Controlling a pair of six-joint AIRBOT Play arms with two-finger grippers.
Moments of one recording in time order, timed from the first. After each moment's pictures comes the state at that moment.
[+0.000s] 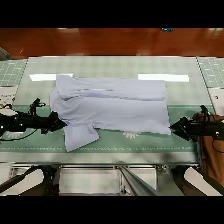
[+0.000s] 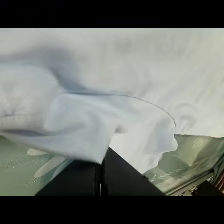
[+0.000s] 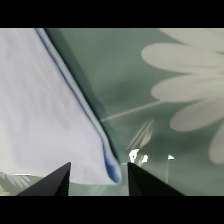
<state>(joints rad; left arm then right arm) 0.36 -1.21 0.52 0.78 -1.15 -1.23 -0.58 -1.10 0.46 -0.92 1.16 1.28</state>
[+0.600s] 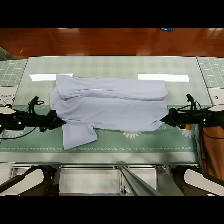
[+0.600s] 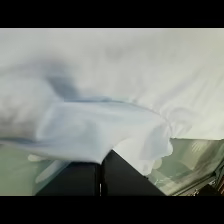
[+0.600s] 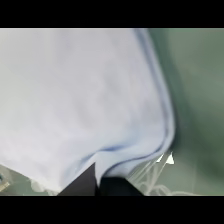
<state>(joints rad) 0.37 -1.21 0.56 0.78 -1.16 -1.21 -0.37 -1.28 0.61 -0.76 1.13 1.16</state>
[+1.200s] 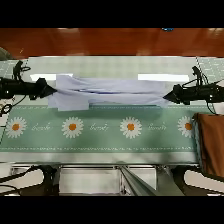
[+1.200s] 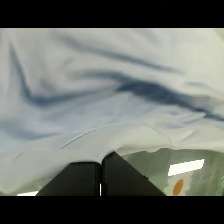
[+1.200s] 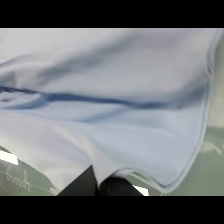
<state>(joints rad) 0.31 -1.40 1.09 0.76 -1.13 -1.27 -0.28 -1.39 0.99 -0.76 1.16 1.20</state>
